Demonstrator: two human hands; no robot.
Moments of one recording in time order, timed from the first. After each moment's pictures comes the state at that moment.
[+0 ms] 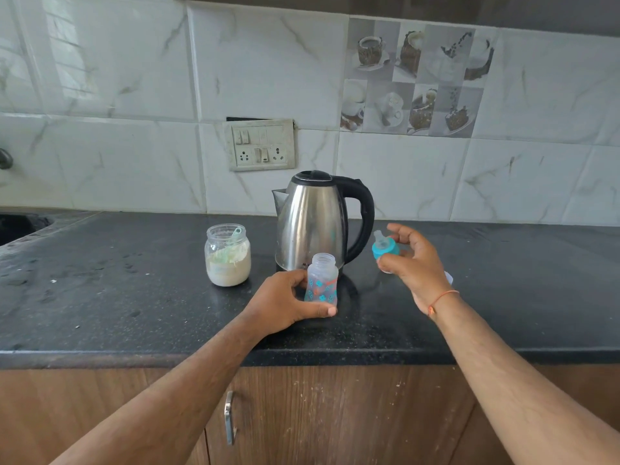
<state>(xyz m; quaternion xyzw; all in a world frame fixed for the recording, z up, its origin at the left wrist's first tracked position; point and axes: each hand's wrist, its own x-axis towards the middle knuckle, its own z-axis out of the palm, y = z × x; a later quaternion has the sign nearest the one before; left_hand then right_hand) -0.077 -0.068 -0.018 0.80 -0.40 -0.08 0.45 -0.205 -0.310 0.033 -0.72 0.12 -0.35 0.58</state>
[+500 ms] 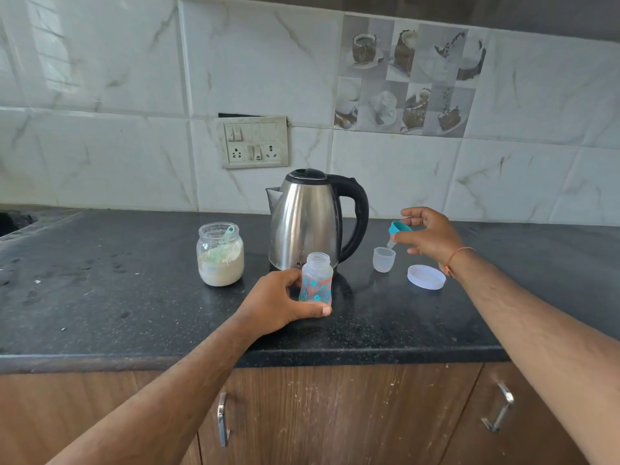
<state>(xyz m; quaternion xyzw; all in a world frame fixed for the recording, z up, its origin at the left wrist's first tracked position) -0.076 -0.070 -0.017 0.80 -0.39 -0.08 0.44 -0.191 -0.386 0.076 -0.81 0.20 -0.30 0.46</state>
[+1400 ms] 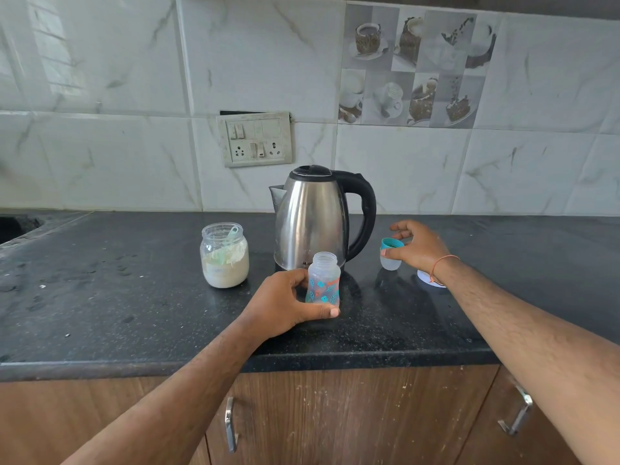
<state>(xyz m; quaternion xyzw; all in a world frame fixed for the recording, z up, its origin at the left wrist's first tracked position) -0.082 -0.066 -0.011 0.79 -0.39 -0.08 0.45 -0.155 -0.393 0.033 -0.88 0.20 -0.26 0.34</state>
